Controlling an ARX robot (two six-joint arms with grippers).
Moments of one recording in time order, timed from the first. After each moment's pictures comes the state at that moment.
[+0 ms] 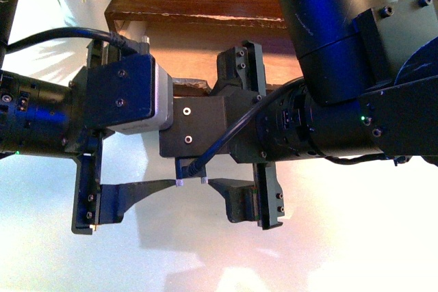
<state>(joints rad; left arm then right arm) -0.25 1.90 0.71 0.34 0.70 1.17 0.56 1.98 0.87 0.33 -0.26 -1.22</state>
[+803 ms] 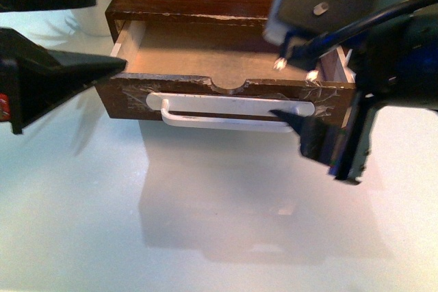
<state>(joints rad) -0.04 1.63 0.67 0.41 0.89 0.67 0.40 1.60 0.66 0.41 -0.22 -0.98</state>
